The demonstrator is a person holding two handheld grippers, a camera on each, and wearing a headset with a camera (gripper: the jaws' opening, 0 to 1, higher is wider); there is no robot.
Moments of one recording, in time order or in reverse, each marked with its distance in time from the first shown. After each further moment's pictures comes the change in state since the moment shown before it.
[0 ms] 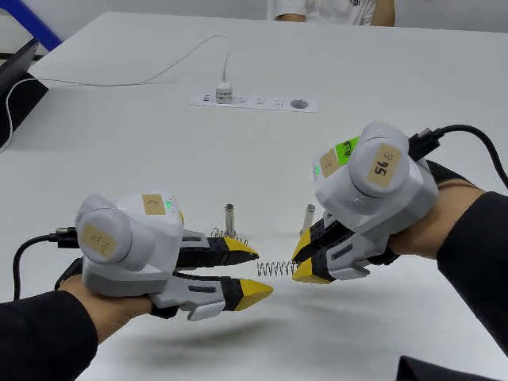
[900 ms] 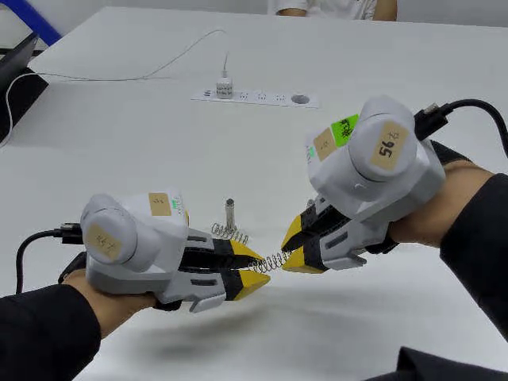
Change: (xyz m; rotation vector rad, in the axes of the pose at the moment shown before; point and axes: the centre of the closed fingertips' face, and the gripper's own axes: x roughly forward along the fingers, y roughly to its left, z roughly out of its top) left arm 0.001 -0.001 -0.005 0.053 0.026 -0.002; right arm -0.015 0.007 0.031 -0.062 -0.046 -0.007
